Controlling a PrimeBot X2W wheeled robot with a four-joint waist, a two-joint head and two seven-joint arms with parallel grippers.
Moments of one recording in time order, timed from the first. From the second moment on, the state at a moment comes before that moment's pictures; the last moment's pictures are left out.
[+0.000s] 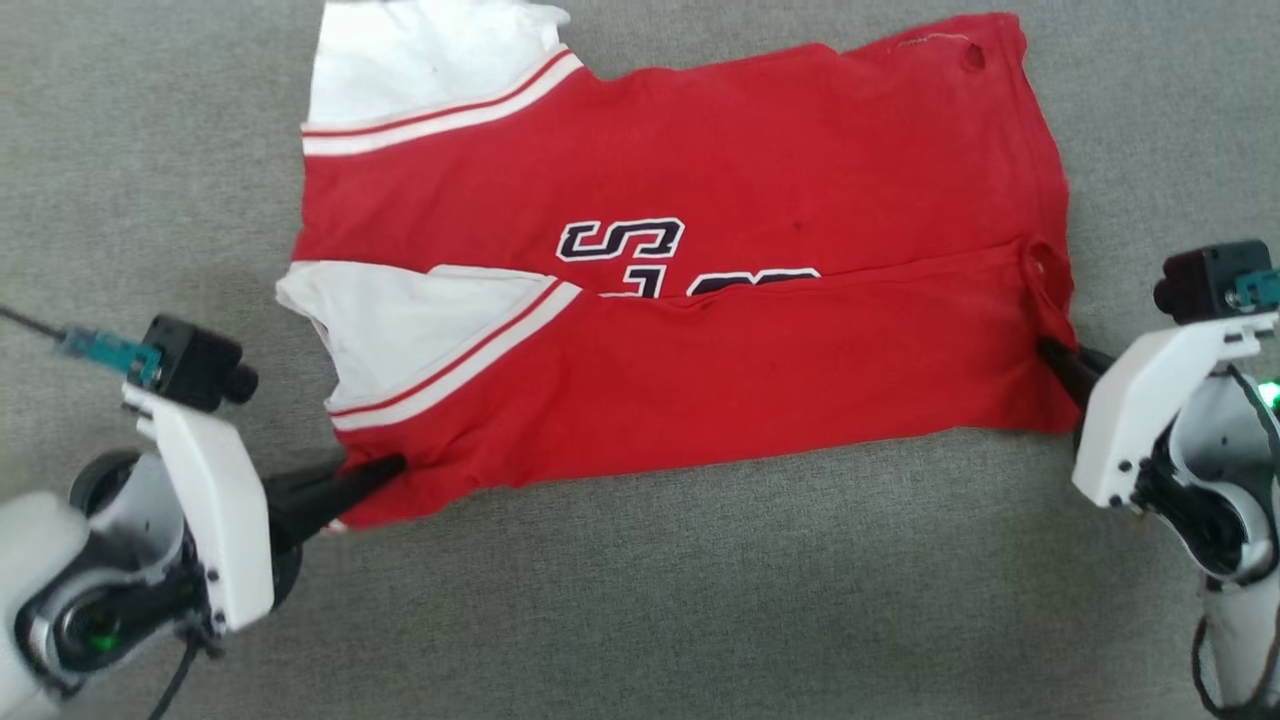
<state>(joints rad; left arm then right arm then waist) -0.70 1.02 -1.04 0.01 -1.50 -0.13 0.31 -0.39 -0.27 -0.02 0.12 0.43 0.13 0.70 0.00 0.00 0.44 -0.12</state>
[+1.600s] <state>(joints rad) -1.01 1.04 -0.90 0.49 -1.32 -0.13 -0.01 -0.14 -0.06 0.04 -0.14 0.22 0.13 -0.13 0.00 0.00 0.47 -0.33</state>
